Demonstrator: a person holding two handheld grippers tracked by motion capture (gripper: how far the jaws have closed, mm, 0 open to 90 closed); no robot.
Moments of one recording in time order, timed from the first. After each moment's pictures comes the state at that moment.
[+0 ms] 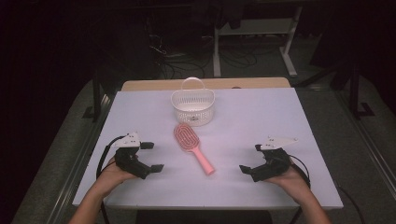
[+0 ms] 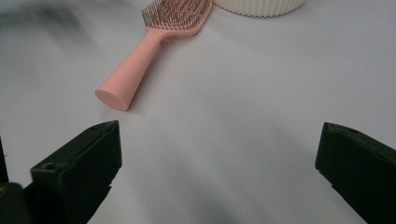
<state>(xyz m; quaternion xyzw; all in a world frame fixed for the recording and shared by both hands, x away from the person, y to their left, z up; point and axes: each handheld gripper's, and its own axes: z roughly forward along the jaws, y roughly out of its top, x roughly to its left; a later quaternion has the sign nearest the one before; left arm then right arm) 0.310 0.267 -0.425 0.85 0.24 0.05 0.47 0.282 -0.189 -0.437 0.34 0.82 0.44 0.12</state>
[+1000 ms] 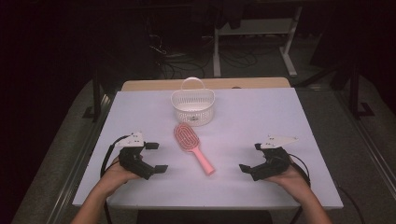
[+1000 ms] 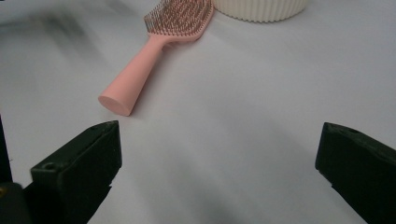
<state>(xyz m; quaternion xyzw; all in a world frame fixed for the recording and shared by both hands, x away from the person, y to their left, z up) 0.310 0.252 -0.423 0.84 0.23 0.03 0.48 0.284 -0.188 -0.434 0.33 0.82 0.45 0.11</state>
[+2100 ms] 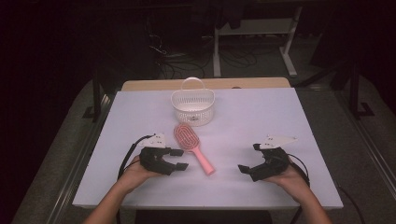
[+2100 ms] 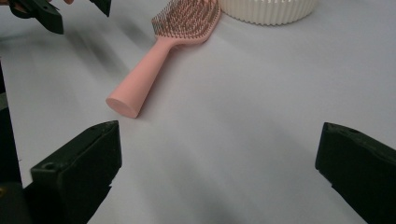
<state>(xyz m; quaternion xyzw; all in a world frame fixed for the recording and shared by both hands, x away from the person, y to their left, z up) 0.316 0.197 -0.433 0.86 0.19 0.00 0.47 0.283 -0.185 -0.434 0.33 0.82 0.45 0.11</state>
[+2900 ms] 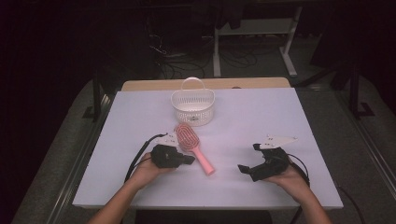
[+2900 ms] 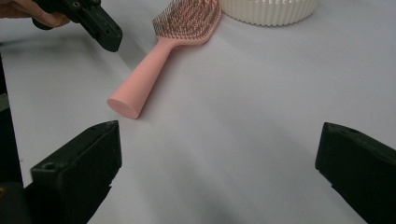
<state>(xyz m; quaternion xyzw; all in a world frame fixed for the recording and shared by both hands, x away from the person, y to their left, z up) 0.329 0.169 -0.447 0.88 0.18 -0.01 0.43 0.283 -0.186 -0.434 0.32 0.82 0.45 0.11</state>
